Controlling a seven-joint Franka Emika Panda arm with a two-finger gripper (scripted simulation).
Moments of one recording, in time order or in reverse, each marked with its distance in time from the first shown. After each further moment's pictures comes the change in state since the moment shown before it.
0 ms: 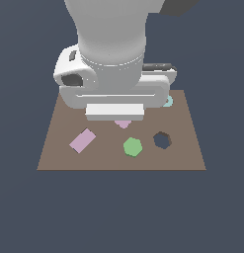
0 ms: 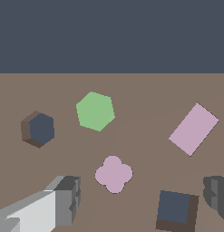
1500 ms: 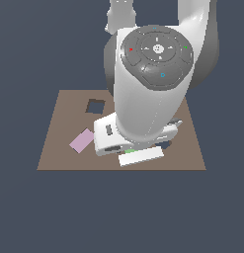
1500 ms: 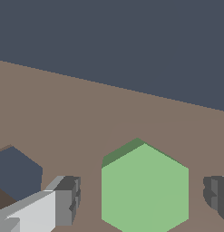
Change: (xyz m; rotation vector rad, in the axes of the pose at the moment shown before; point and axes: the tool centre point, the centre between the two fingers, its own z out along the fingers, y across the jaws) arm 0.053 -0.043 0.100 -0.005 -0.024 -0.221
